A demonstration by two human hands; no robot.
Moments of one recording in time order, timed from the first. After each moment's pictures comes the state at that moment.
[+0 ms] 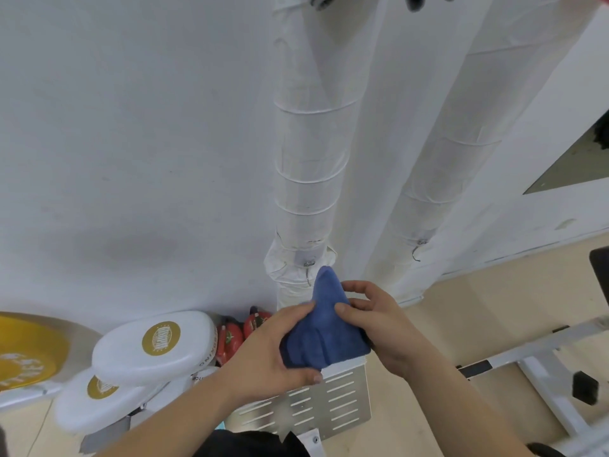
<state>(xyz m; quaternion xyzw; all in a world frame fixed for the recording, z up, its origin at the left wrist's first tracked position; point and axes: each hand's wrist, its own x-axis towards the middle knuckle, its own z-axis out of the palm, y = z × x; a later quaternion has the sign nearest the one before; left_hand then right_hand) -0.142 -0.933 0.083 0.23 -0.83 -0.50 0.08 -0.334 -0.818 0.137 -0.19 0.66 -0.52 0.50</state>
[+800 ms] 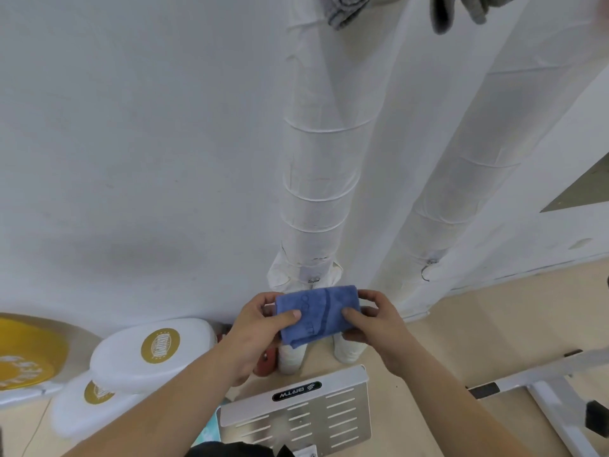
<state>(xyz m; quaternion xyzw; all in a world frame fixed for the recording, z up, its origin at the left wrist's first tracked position) -0.180 -0.985 0.069 0.44 -0.49 -0.74 0.16 -0.380 -0.849 0.078 -0.17 0.71 -0.51 0.46</state>
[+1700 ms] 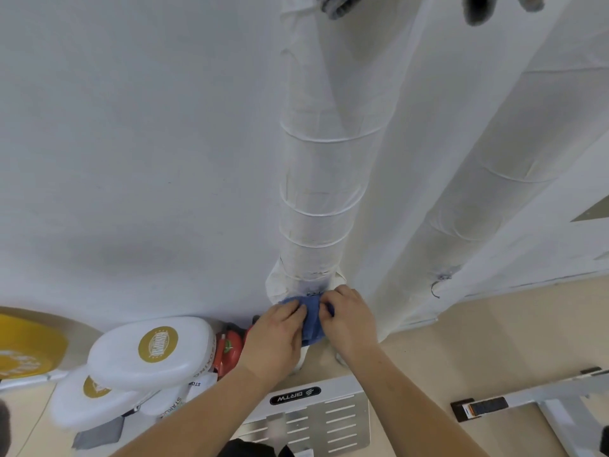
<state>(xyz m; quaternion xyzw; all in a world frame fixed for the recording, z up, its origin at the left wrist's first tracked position) -0.221 -0.992 0.005 0.31 -0.92 -0.20 0.17 -0.384 -0.925 0.029 -0.50 0.83 -0.21 0.10</state>
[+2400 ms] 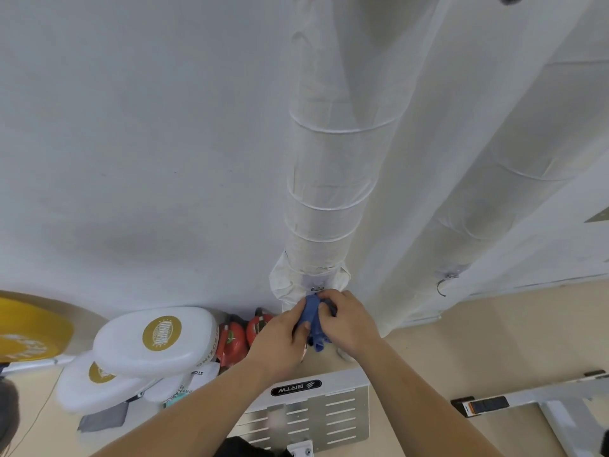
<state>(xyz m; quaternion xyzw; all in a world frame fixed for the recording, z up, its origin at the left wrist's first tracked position) -0.221 -0.985 0.003 0.40 -0.80 -0.44 0.05 -0.383 -0.924 0.033 -0.43 0.81 -0.24 0.31</state>
